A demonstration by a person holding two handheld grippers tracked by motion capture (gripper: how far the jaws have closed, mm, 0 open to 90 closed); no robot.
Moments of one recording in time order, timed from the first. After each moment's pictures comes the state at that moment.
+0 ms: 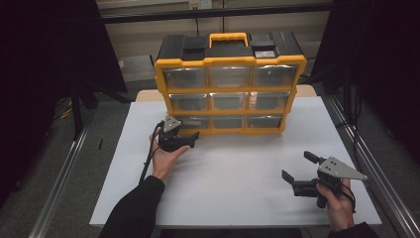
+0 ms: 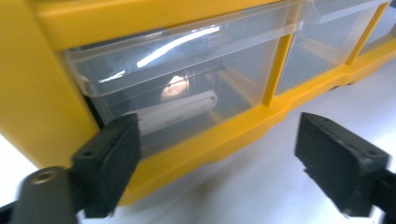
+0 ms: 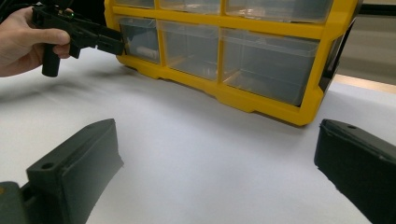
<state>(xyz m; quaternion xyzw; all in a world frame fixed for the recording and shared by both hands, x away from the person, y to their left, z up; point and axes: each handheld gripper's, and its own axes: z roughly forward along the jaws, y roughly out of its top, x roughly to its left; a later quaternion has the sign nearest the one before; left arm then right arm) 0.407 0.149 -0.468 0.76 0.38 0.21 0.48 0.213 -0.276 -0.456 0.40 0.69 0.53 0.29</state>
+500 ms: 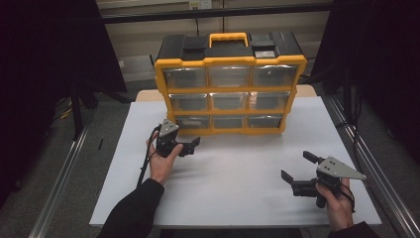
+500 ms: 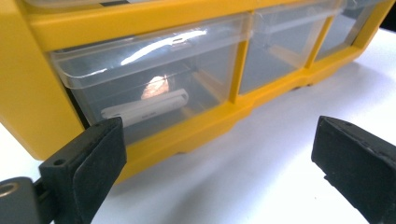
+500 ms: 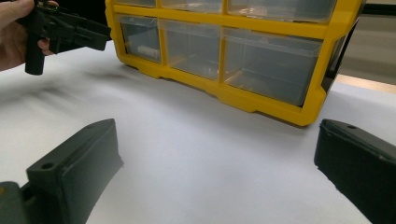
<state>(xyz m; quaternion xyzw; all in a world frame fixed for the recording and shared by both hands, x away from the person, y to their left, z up) 0.383 0.152 -0.458 0.77 0.36 0.20 0.49 0.213 -0.274 -0.456 0.40 0.69 0.53 0.29</state>
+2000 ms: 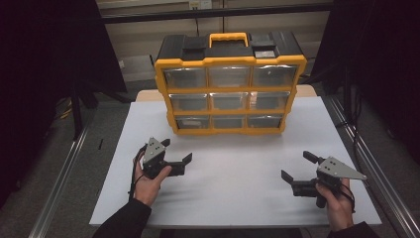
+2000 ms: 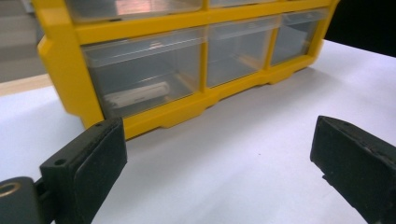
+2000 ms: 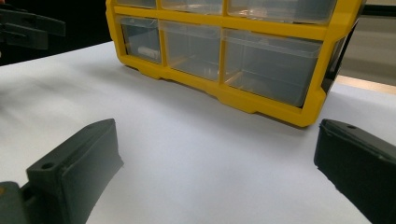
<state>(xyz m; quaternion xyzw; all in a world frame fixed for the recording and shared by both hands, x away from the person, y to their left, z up) 0.313 0.181 -0.449 0.75 0.33 0.22 0.53 0.213 -0.274 -0.456 0.40 0.69 0.53 0.29</state>
